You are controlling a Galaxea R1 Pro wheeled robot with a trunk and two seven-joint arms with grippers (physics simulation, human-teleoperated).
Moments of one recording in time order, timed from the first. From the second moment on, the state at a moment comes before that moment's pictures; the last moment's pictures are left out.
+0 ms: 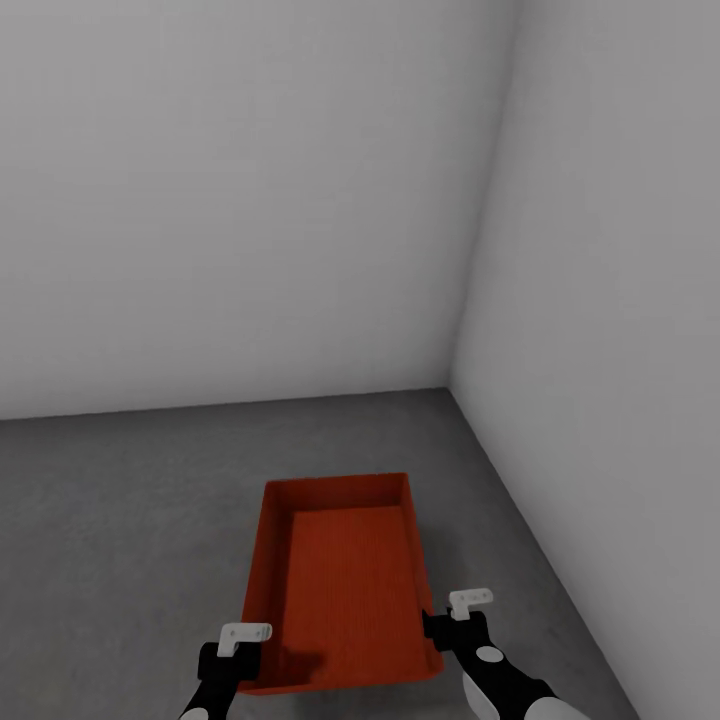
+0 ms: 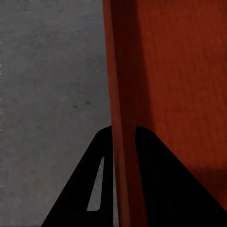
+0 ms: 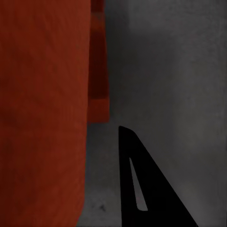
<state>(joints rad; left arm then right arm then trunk) -0.35 -0.04 0.04 -0.40 -0.12 -0.33 0.09 -0.57 0.08 0.09 -0.16 0.01 -0.18 -0.07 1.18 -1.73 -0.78</state>
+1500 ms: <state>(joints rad) -0.35 -0.04 0.04 -0.40 -0.12 -0.33 0.09 -0.57 0.08 0.09 -0.16 0.01 -0.18 -0.07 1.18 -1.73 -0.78</state>
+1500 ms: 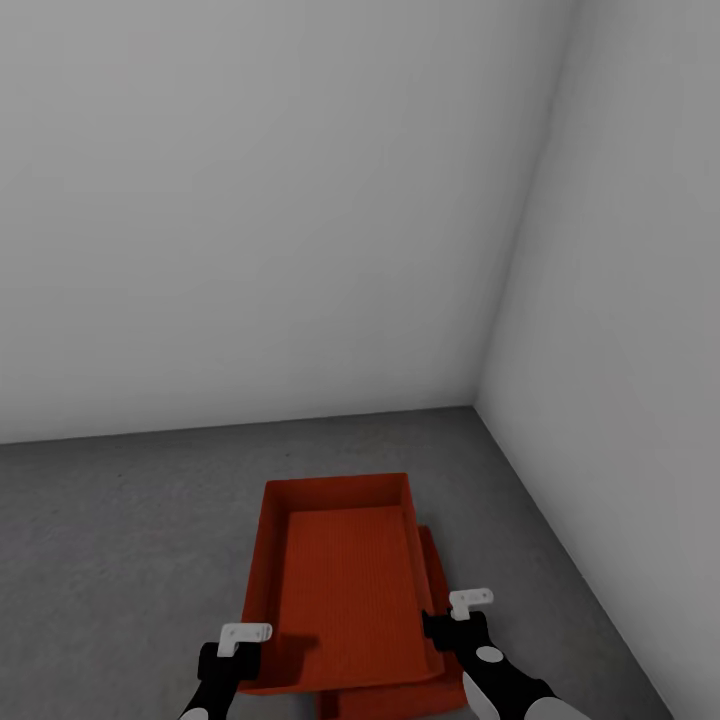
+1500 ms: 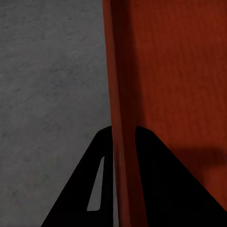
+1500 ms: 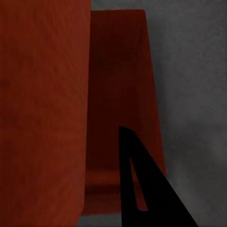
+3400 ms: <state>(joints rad) -0.35 -0.04 0.04 -0.40 -0.12 -0.33 0.09 -0.57 0.08 0.09 -0.16 0.02 -0.18 -0.08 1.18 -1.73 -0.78</state>
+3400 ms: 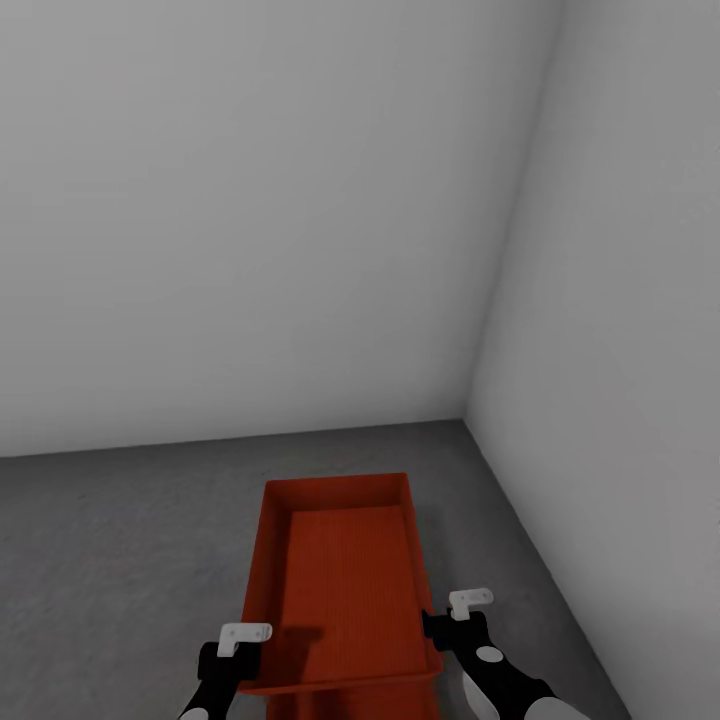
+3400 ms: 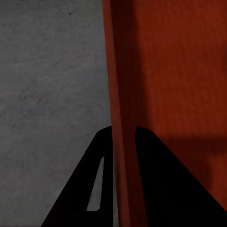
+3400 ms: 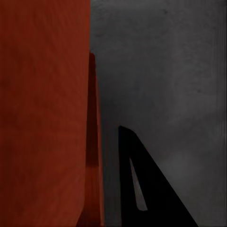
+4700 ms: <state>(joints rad) -0.35 -0.04 0.04 -0.40 -0.13 -0.33 0.09 -0.57 0.08 0.09 -0.16 0.01 -0.18 -0.07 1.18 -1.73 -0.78</state>
